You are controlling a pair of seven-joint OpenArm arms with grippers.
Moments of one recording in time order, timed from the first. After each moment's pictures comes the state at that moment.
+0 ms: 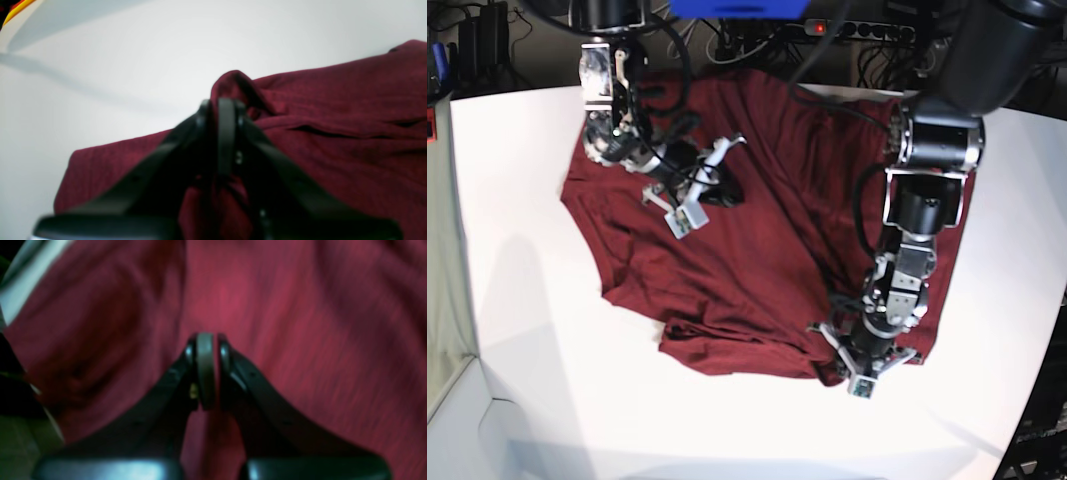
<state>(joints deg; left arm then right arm) -37.6 -4.3 2.6 30.9 9.9 -11.8 0.0 -7.1 -4.3 2.0 83.5 9.2 39.6 -31.0</state>
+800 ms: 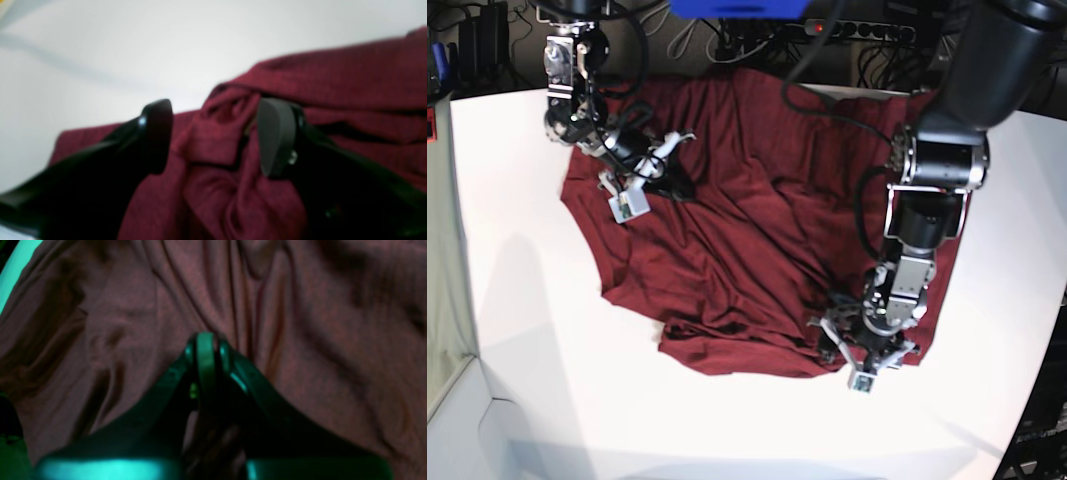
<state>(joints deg) -41.8 -4.3 2.5 21.0 9.5 -11.8 -0.3 -9.5 1.8 8.4 78.2 12.2 40.5 -22.0</state>
